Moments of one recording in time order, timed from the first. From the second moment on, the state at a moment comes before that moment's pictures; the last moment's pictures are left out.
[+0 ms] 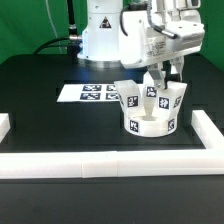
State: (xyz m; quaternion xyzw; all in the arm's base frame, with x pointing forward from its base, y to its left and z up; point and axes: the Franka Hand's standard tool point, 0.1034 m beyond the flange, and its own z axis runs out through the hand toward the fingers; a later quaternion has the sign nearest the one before) arm 0.541 0.086 0.085 -0.36 0.92 0.02 0.13
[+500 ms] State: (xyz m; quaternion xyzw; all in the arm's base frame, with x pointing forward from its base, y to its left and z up) arm 0.539 0.095 0.085 -0.34 0.93 0.03 0.14
